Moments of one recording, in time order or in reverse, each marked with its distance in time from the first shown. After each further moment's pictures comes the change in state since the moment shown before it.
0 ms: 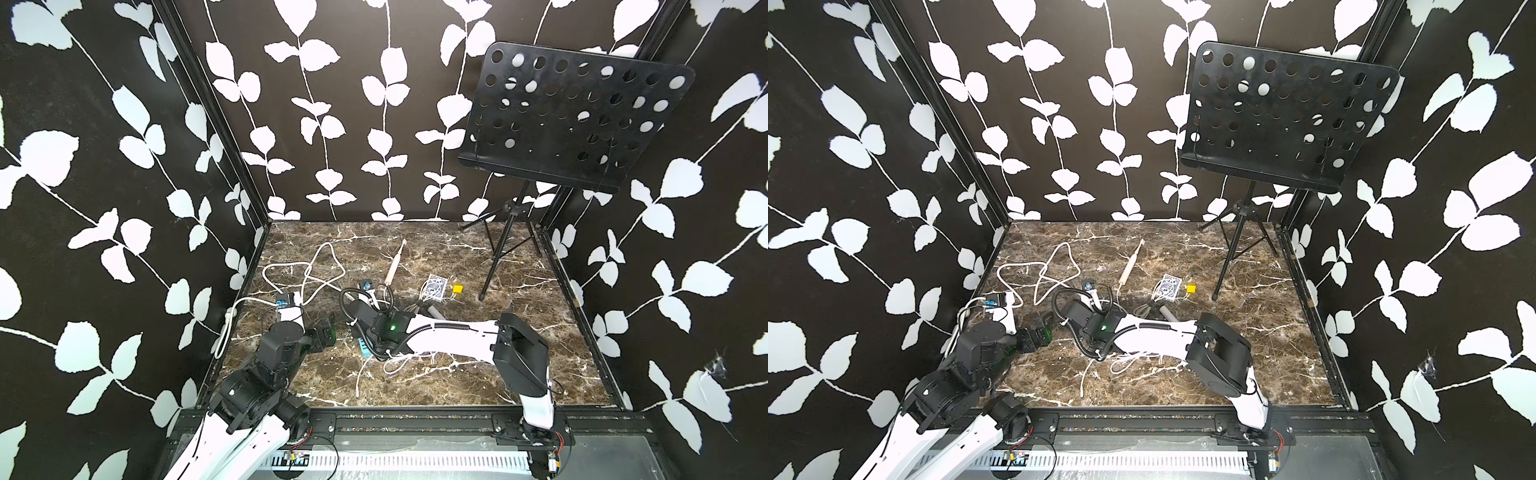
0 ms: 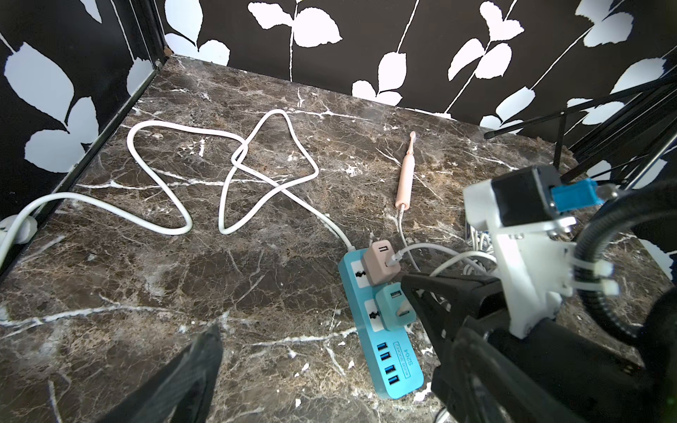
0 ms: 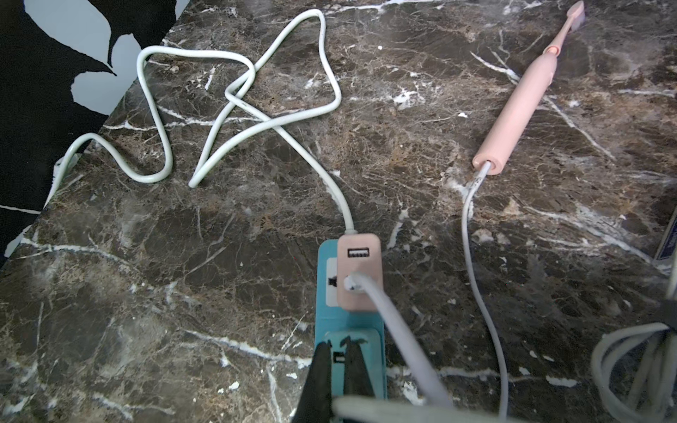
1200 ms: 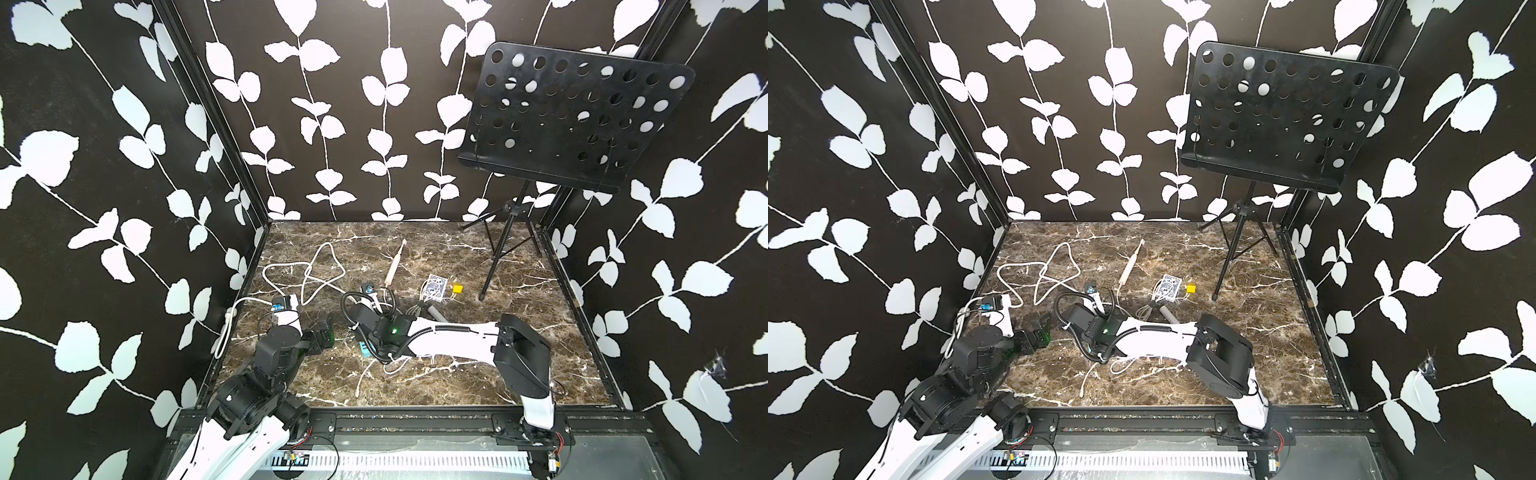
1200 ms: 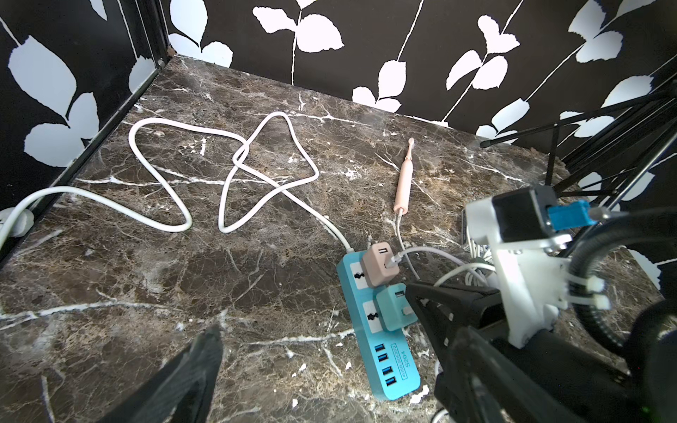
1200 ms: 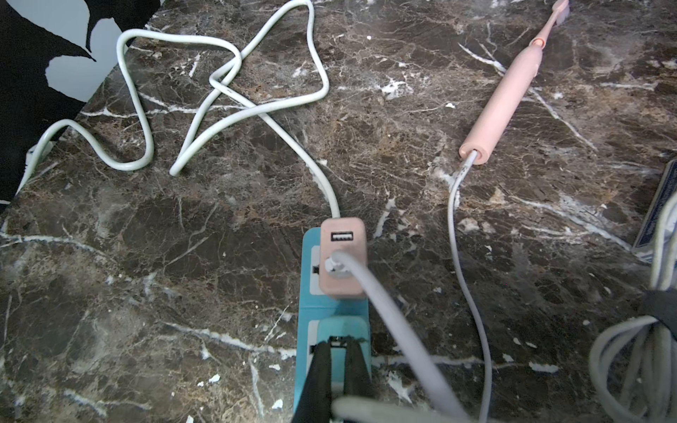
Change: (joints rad) left arm 0.000 -0.041 -0.019 -0.003 -0.005 -0.019; right arm 0.011 0.007 -0.041 -0.022 0.027 0.008
